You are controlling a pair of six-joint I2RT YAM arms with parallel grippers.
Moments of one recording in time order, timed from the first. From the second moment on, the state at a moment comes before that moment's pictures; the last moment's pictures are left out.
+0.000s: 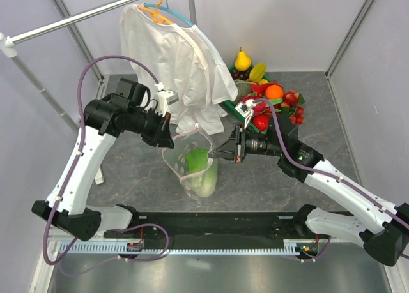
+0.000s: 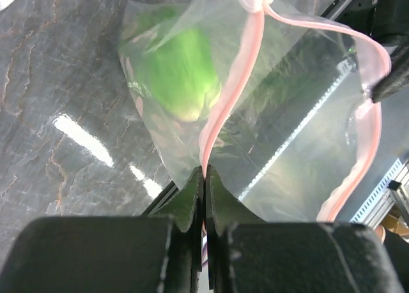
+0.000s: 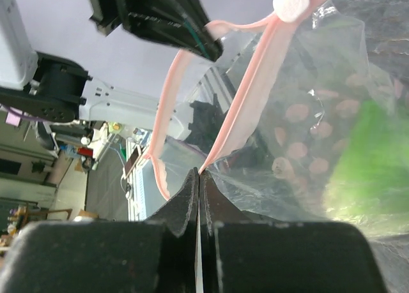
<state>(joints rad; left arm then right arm) -0.41 1.29 1.64 -1.34 0.52 0.06 0.75 1.04 0.93 -0.04 -0.61 0.80</state>
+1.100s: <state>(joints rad) -0.35 1.40 1.72 -1.22 0.67 -0.04 0.21 1.11 1.16 -0.27 -0.78 0.52</state>
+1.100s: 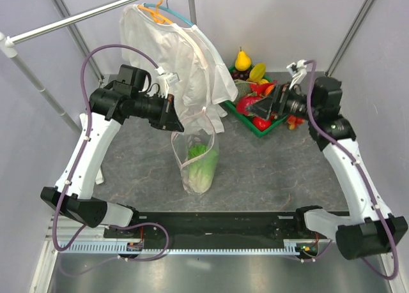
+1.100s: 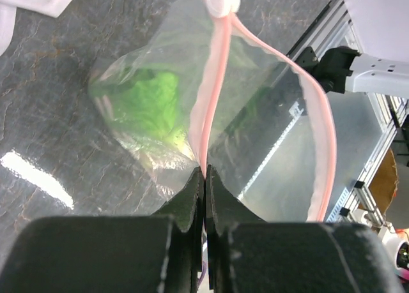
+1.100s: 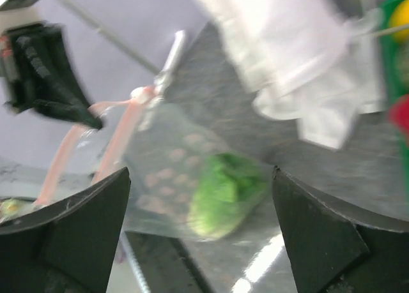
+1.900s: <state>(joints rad) -0.40 1.42 1.73 -1.14 0.65 -0.09 0.09 1.71 1.66 -0.48 -0.64 -0.53</state>
